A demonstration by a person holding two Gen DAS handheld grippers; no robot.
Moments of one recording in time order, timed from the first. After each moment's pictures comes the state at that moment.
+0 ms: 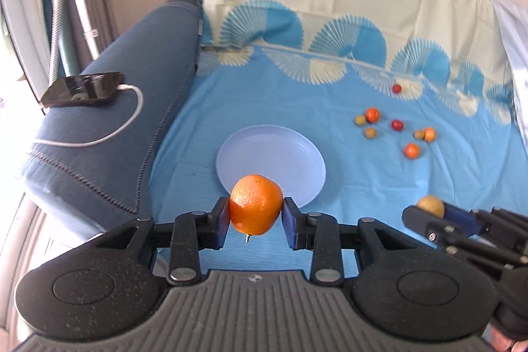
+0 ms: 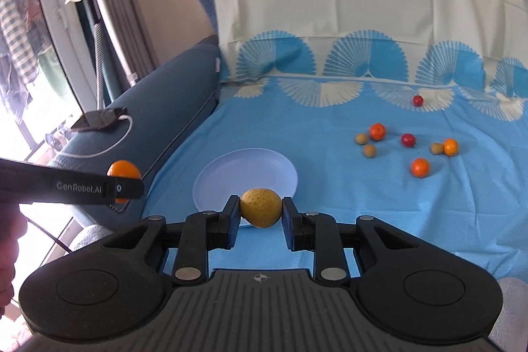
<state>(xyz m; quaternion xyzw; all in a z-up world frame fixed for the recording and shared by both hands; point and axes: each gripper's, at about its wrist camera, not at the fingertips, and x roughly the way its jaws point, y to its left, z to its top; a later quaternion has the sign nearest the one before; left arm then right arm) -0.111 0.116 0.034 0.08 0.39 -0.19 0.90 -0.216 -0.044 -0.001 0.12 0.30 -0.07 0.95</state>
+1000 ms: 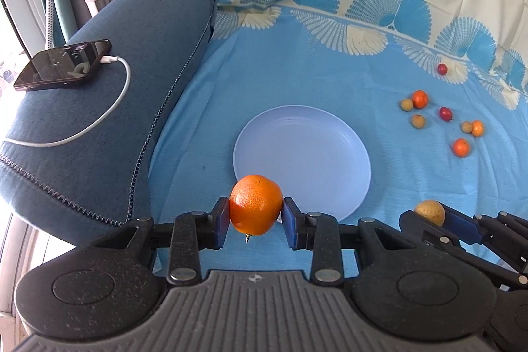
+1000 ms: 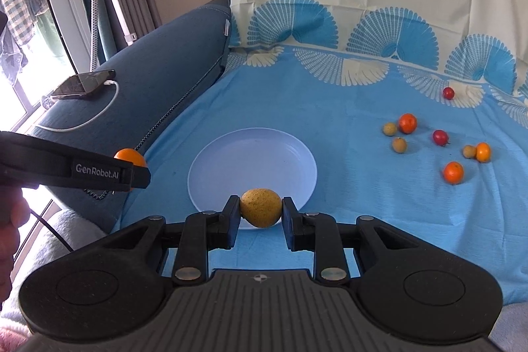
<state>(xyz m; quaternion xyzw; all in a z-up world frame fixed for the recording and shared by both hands) -0.007 0.079 -0.031 0.10 0.47 -0.14 0.87 -0.115 -0.060 -0.050 0.10 0.36 -0.06 0.93</state>
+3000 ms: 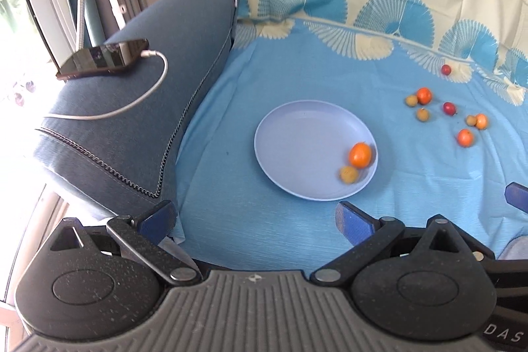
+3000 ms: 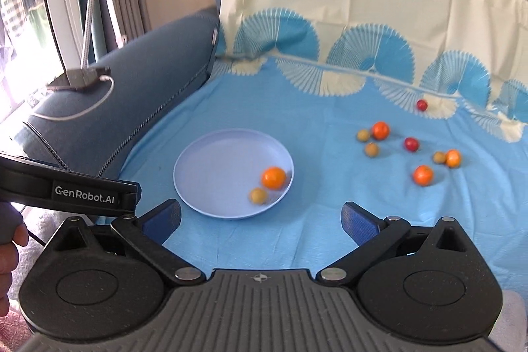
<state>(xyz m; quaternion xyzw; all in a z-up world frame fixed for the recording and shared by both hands) -0.079 0.099 -0.015 0.11 0.42 -0.12 0.89 -0.176 -0.038 -0.032 0.06 0.32 -0.10 0.94</state>
